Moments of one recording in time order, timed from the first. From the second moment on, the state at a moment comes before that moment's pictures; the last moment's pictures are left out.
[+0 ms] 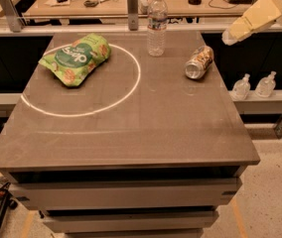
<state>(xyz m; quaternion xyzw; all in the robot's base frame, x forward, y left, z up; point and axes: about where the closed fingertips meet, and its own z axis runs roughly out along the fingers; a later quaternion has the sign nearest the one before) 0.572 -0.249 1.006 -0.27 0.93 0.10 0.23</state>
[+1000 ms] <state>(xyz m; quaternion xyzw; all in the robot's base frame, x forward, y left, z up) 0.628 -0.308 0.962 -0.03 0.97 0.00 0.23</state>
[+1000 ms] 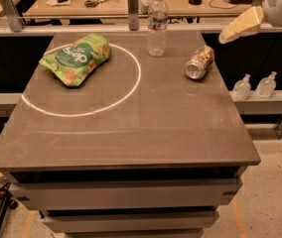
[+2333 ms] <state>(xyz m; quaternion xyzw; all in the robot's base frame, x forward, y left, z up) 0.704 -0.279 0.884 0.20 0.96 0.12 0.18</state>
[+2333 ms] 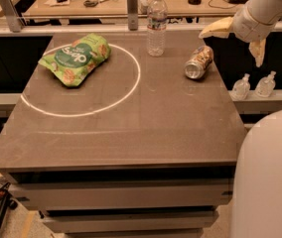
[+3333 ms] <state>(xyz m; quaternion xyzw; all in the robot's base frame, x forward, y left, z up) 0.735 -0.246 0.861 0.21 0.95 0.16 0.16</state>
